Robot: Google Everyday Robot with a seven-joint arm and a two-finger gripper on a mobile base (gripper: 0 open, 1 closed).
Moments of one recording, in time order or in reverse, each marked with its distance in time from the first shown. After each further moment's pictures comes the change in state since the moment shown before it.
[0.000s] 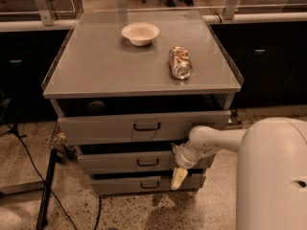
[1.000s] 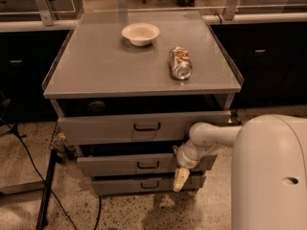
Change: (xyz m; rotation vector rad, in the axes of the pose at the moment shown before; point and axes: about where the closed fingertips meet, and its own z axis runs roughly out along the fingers) arm 0.005 0.012 -0.007 -0.087 0.032 0.036
